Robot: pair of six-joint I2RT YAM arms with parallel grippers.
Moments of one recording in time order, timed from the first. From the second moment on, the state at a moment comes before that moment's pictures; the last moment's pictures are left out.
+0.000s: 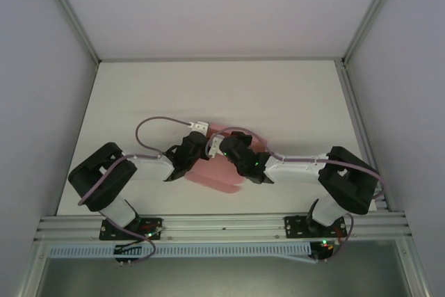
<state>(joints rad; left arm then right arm) -0.85 1.61 0.59 0.38 -0.42 -0.36 1.03 1.54 0.73 0.14 0.71 -0.80</state>
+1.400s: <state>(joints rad) -0.88 1.14 0.38 0.42 -0.47 -0.31 0.99 0.82 0.80 -0.11 0.49 -0.08</state>
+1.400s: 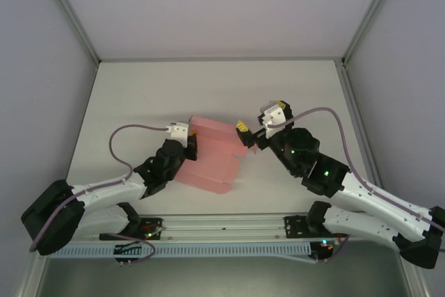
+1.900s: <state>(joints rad) -0.88 1.16 0.39 0.41 -0.43 -0.36 0.89 1.00 0.69 -0.16 0.37 0.06</state>
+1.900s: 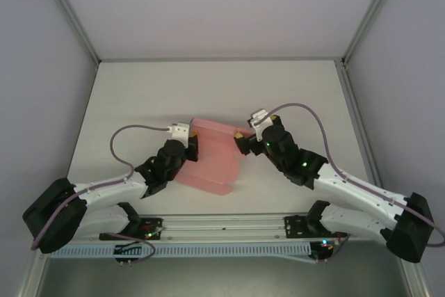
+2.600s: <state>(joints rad) -0.85 1.17 0.39 0.42 -0.42 -0.49 0.89 0.93 0.54 0.13 0.31 0.36</state>
